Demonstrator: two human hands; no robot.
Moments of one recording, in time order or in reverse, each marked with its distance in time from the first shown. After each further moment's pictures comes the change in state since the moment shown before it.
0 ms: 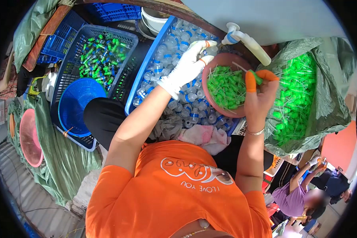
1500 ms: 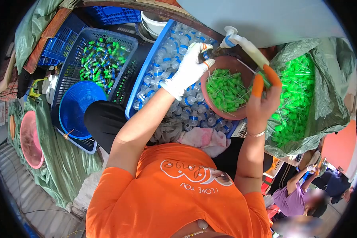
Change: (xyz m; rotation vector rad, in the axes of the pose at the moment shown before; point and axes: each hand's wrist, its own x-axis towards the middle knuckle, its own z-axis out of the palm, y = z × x) left_hand 0.007 -0.001 0.008 0.154 0.118 0.011; right_hand 0.013 -0.014 -0.002 -0.228 0.147 -0.297
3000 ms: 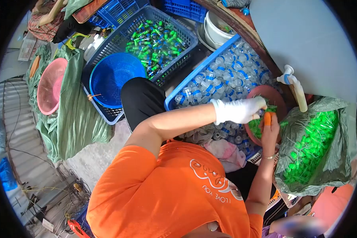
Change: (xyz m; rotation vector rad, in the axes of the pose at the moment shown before) left_hand -0.052 0.021 0.011 0.056 -0.373 0.138; right_hand -0.072 0.071 0.011 0.312 -0.670 0.644
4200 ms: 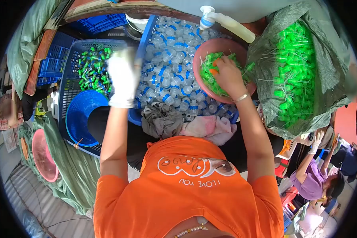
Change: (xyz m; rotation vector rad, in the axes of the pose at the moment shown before) left_hand -0.041 -0.017 -0.122 1.154 0.376 -0.087; right_hand 0.030 0.015 0.014 -0.830 0.063 -0.264
